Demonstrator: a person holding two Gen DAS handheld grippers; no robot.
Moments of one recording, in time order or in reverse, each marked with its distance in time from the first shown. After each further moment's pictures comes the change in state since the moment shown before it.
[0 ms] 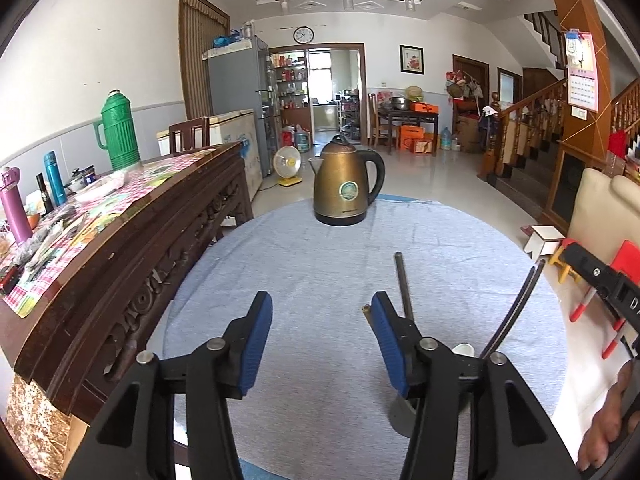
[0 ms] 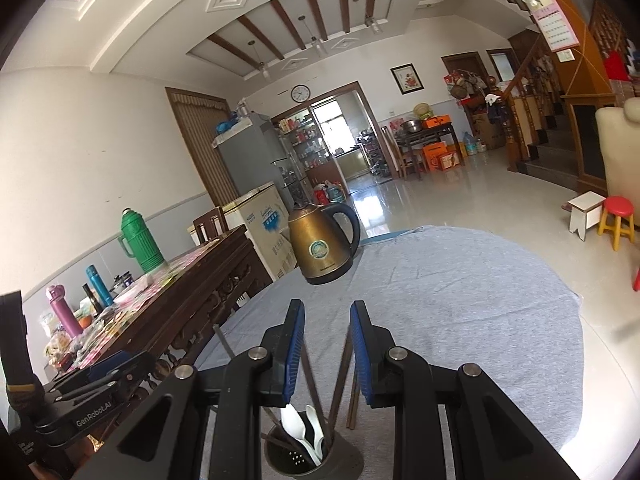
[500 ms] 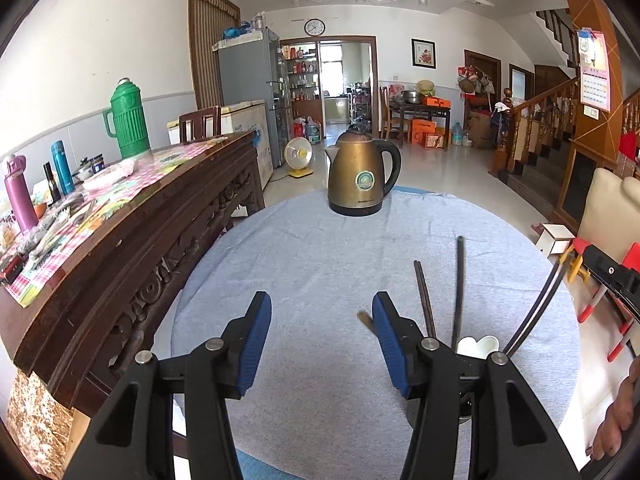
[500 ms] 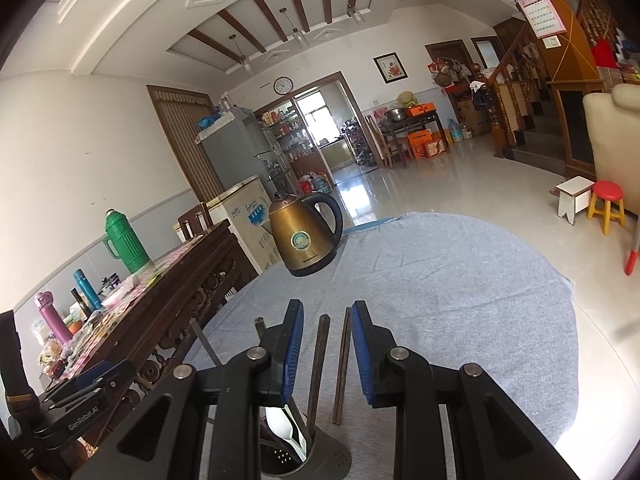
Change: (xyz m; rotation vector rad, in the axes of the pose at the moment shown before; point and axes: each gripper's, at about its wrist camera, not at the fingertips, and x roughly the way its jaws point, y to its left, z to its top) left arm 0.016 0.017 -0.006 -0.029 0.037 0.026; right arm 0.013 -0.012 -0.002 0.036 0.036 -0.046
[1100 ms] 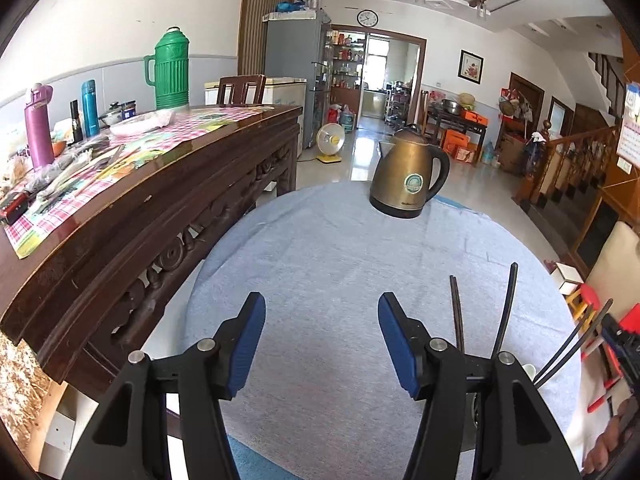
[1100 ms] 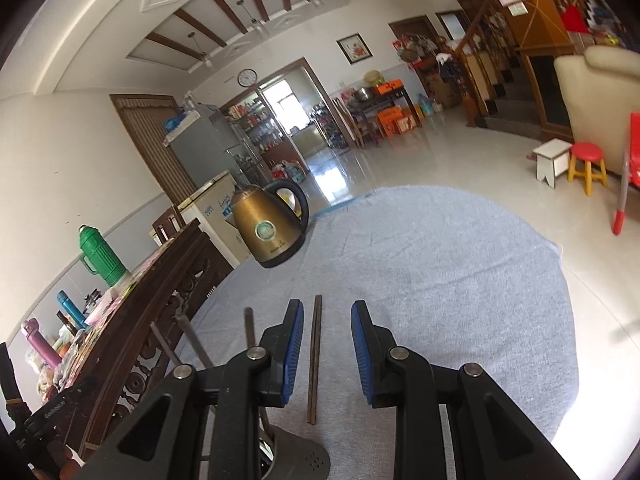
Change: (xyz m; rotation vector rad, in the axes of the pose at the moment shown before) left arm 0.028 0.065 0.001 -0.190 0.045 0.031; right arm 0.029 -0.039 -0.005 0.121 0.067 -0.068
